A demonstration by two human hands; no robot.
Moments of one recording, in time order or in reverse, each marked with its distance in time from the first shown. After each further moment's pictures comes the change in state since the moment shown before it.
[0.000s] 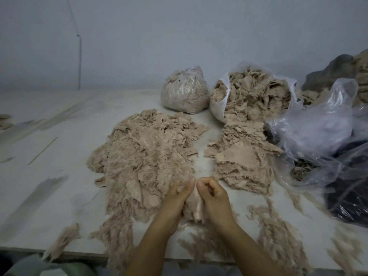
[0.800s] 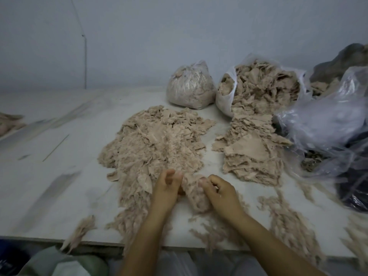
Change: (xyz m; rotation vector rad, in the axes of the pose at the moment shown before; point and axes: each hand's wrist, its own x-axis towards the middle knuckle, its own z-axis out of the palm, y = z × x) left_hand -0.009 0.015 -0.036 0.432 0.280 0.270; right_hand 0.001 0.010 0.001 -0.331 -0.130 -0.103
